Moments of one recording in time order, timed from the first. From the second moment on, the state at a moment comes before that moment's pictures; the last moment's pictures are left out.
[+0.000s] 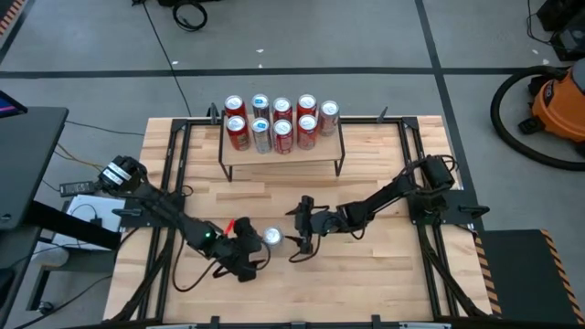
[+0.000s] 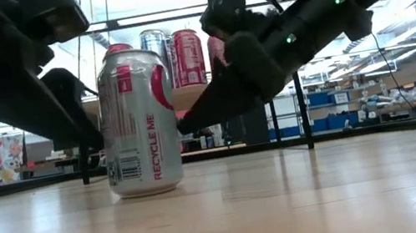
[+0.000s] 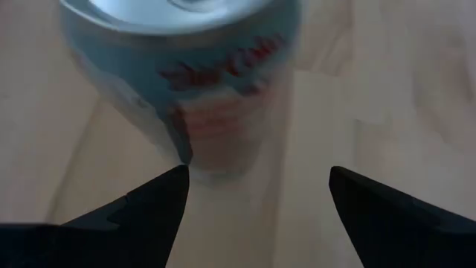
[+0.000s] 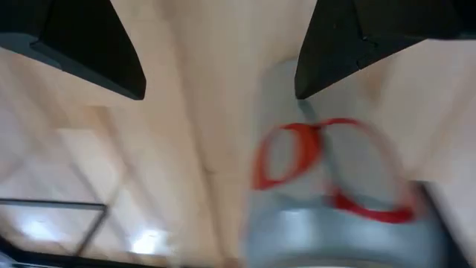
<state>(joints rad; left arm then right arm) -0.60 1.60 0.79 -0.12 -0.47 -0.63 0.25 1.94 0.90 0.54 0.33 0.04</state>
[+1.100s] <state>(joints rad) -0.56 1.60 0.79 -0.10 -0.49 -0.59 0.31 1.94 0.90 0.64 0.37 0.10</state>
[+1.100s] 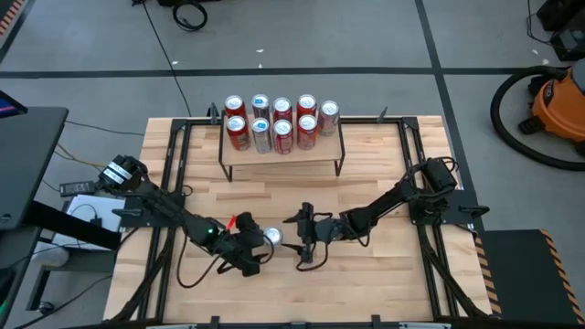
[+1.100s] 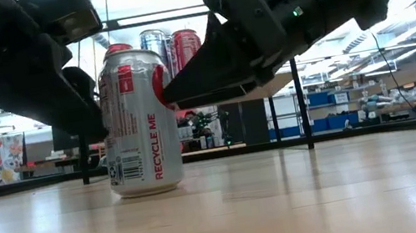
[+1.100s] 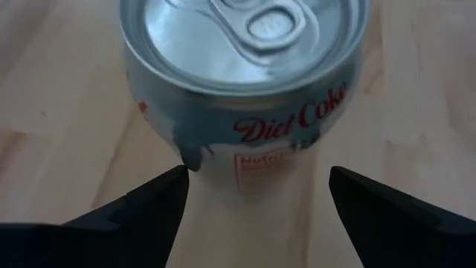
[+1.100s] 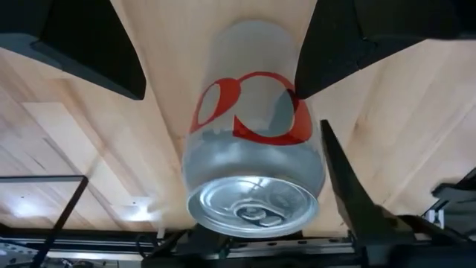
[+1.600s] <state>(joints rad) -0.63 1.60 0.79 -0.09 -0.43 -0.61 0.26 1.94 0.90 0.56 0.46 0.00</state>
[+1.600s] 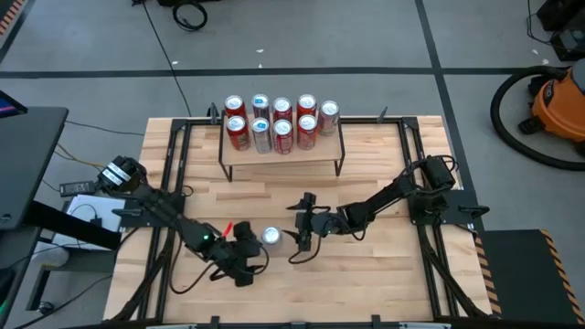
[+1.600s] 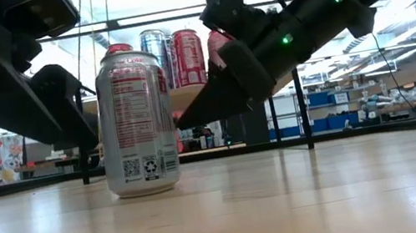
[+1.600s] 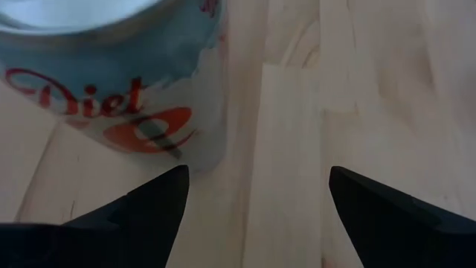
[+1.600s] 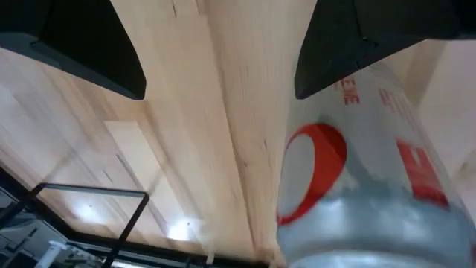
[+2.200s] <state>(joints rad) -0.62 1.59 0.79 -0.20 -0.50 -0.61 0.23 1.78 0.93 0.27 0.16 -0.02</state>
